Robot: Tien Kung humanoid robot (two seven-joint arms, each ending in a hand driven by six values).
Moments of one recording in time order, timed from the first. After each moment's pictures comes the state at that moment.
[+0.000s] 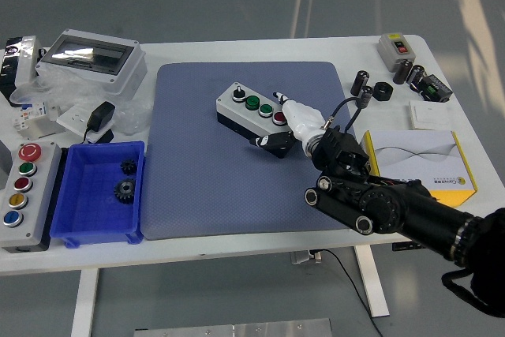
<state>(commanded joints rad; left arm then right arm) -0.05 0.15 -1.48 -0.18 1.42 0.05 0.32 0.81 -0.06 0.36 0.86 -1.53 -0.36 -0.43</state>
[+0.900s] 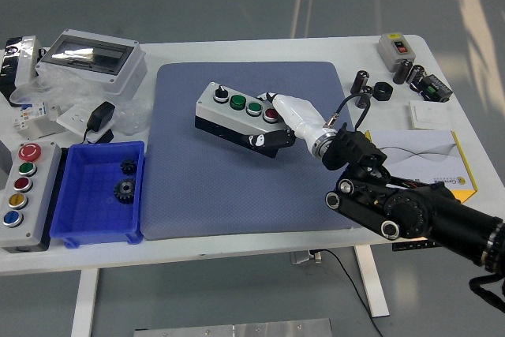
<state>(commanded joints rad) -0.04 0.14 -1.46 -0.18 1.39 0.05 0.31 0.76 -0.23 0.40 1.07 -1.54 -0.33 -0.11</state>
